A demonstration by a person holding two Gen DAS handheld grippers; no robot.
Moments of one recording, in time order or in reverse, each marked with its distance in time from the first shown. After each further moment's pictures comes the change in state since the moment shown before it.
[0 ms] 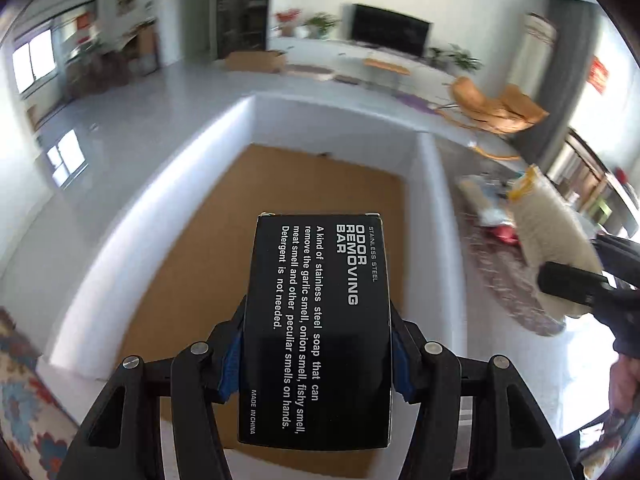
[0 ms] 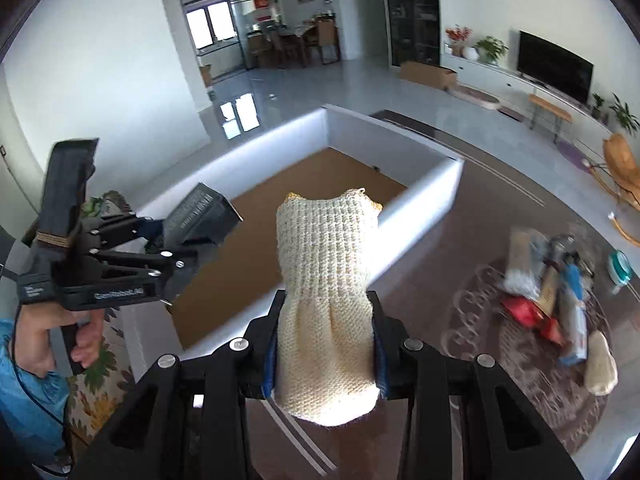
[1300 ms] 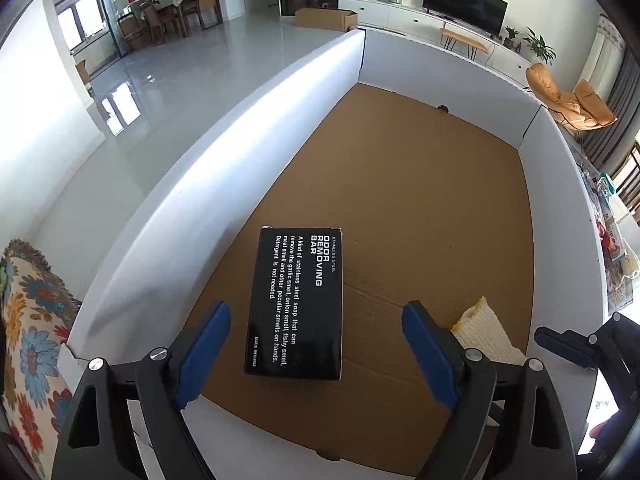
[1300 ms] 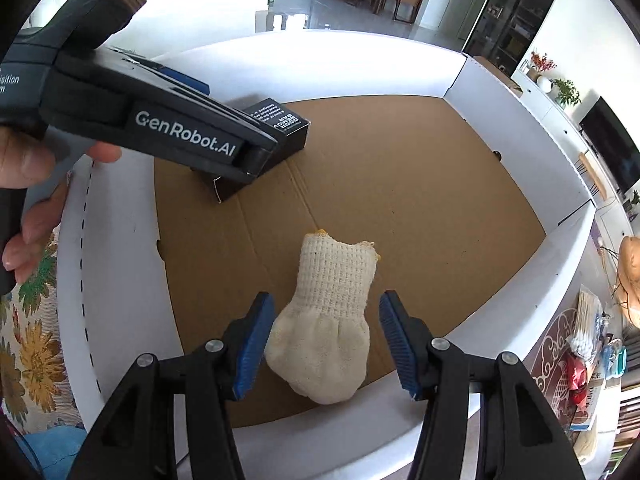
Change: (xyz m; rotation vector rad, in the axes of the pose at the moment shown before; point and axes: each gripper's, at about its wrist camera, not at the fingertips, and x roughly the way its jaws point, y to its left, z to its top) left arm 0.055 0.059 -0.020 -0.102 0.132 0.185; right arm 0.131 0.112 -0.049 -0.369 0.225 -0.121
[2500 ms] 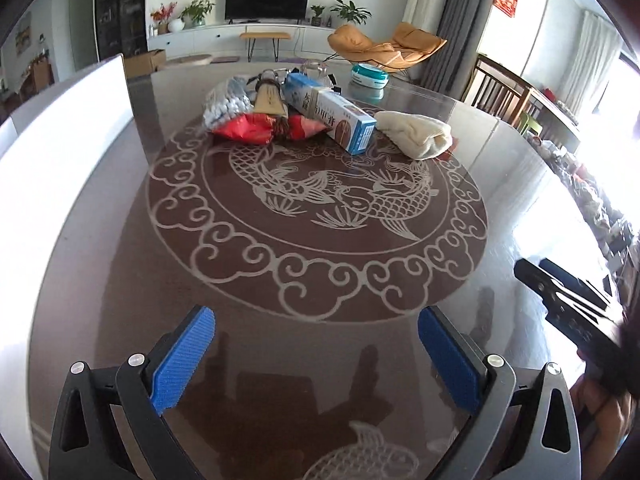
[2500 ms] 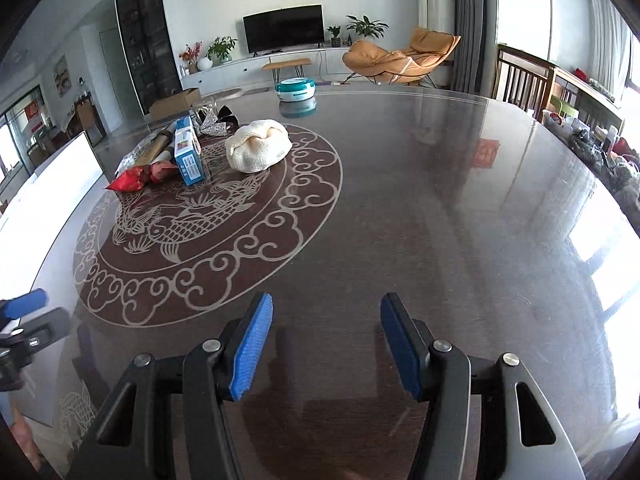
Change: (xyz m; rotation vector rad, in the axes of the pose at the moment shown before) left arm -0.005 -0.404 -0.116 0.394 -0.094 -0.424; right arm -0.139 -0.260 -0.433 1.063 -0.183 -0.481
